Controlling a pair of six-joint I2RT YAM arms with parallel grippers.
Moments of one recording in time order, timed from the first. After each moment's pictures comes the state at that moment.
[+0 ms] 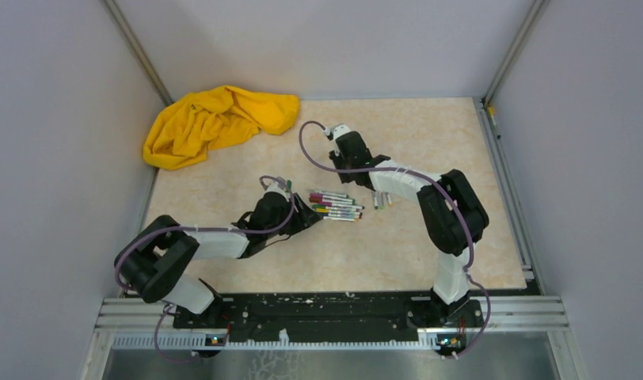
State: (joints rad) left arm -0.71 1.47 0.45 0.49 -0.02 -1.00; right arm 0.61 1.86 1.24 -0.12 0.16 0.02
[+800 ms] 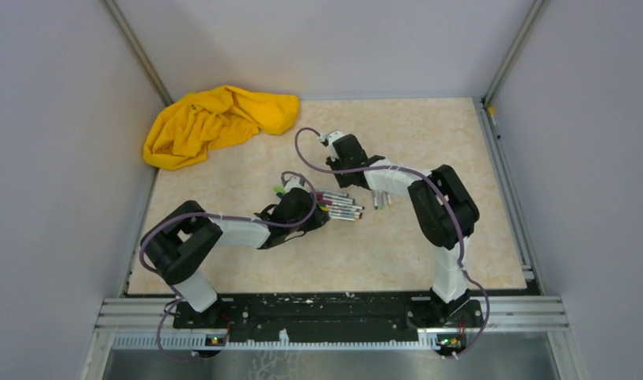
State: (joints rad) left arm -0.83 1.67 0.65 0.39 -0.16 -0.94; right arm 0.61 1.94 1.27 -0.15 0.08 -0.02
